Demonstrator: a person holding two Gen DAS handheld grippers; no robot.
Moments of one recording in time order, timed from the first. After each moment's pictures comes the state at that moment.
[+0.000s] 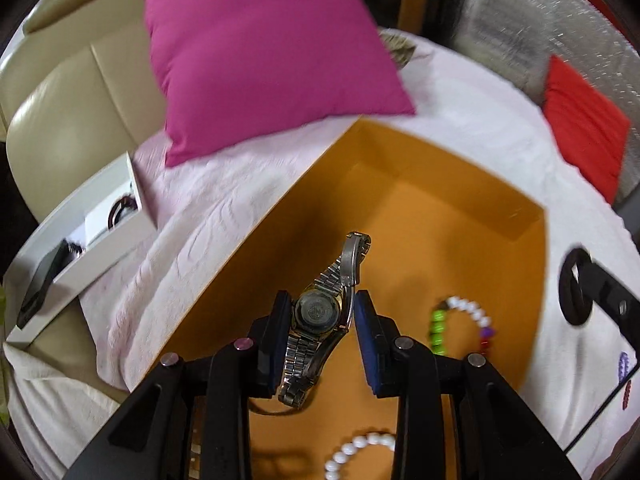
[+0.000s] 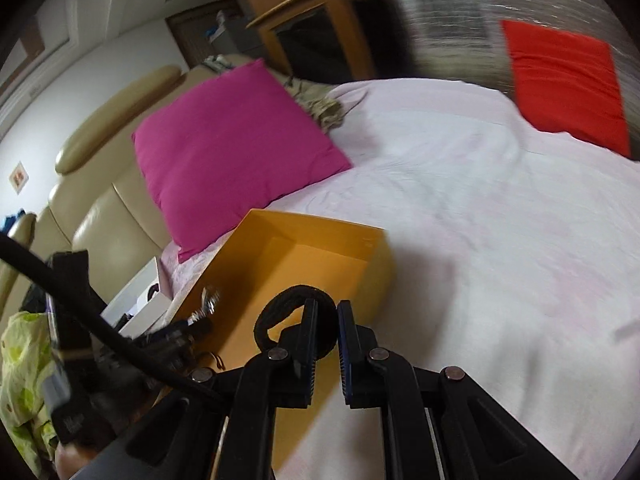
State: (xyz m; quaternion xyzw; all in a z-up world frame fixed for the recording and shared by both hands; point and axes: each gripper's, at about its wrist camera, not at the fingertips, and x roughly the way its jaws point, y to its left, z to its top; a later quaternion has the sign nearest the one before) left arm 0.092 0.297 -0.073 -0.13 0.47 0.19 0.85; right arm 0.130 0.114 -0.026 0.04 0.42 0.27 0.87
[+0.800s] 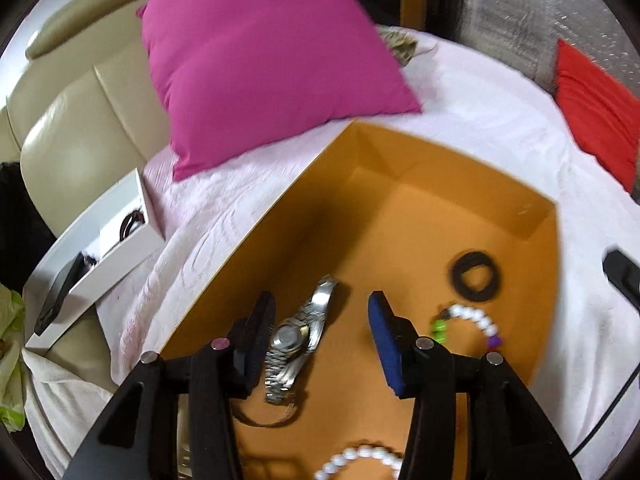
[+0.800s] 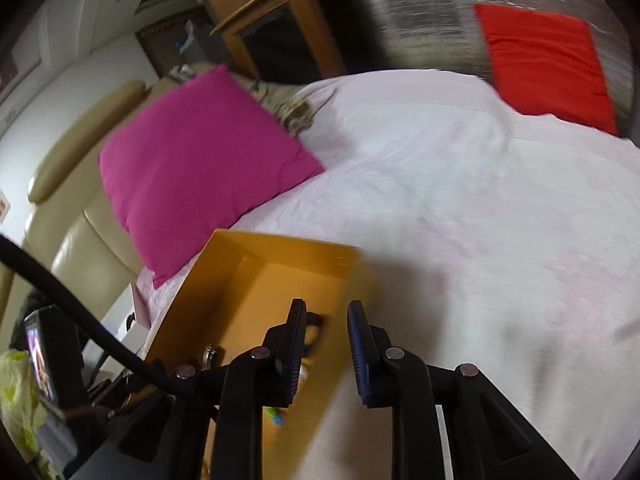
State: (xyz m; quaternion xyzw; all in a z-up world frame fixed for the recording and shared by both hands) left arm 0.099 0.268 -0.063 -0.08 0.46 0.22 0.86; right arm 0.159 0.087 -0.041 0.09 0.42 0.23 0.87
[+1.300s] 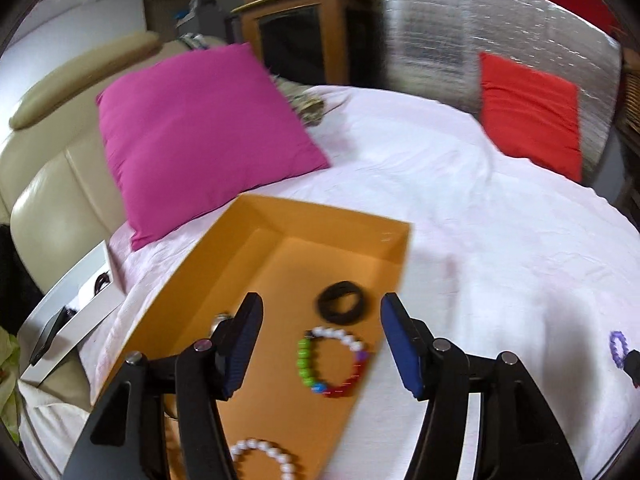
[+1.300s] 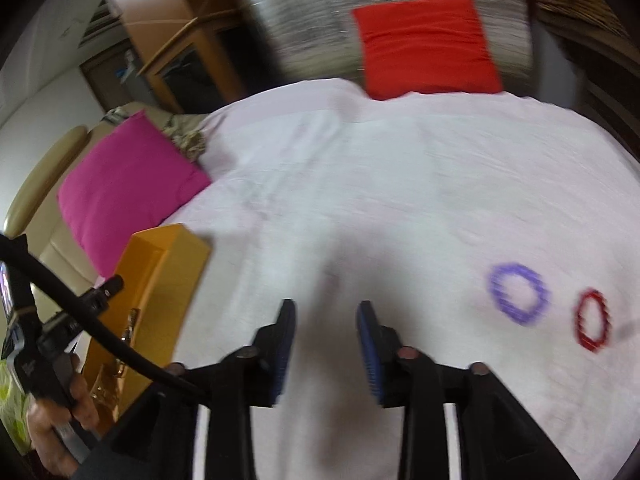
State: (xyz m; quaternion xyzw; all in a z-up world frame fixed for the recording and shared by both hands) left arm 0.100 0.165 -0.029 -0.02 0.38 0.16 0.91; right arm 0.092 -0.115 -0.040 0.12 0.43 0.11 0.89
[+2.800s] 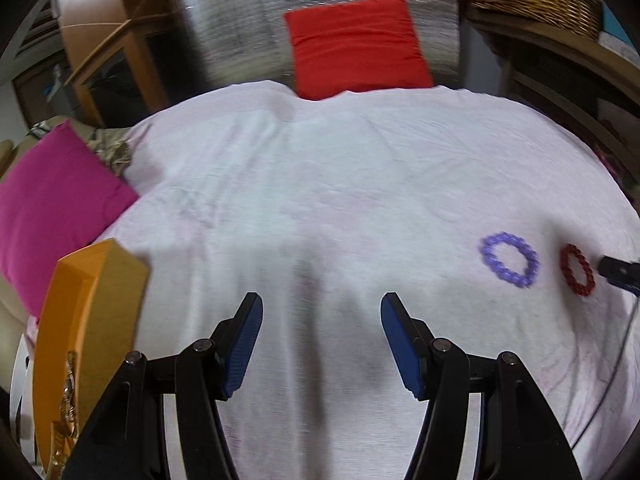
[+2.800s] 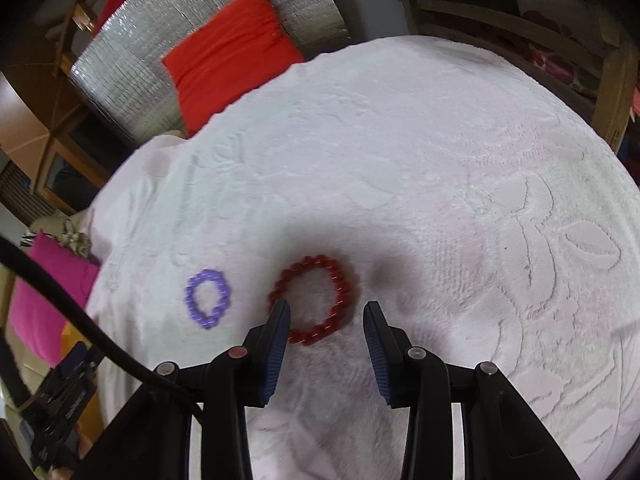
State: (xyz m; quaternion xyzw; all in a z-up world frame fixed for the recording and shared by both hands) left arm 0.113 -0.053 -0.072 0.11 0.41 -0.04 0.90; right arm 0.068 -0.345 -0.096 0.25 0.45 -0.06 0.85
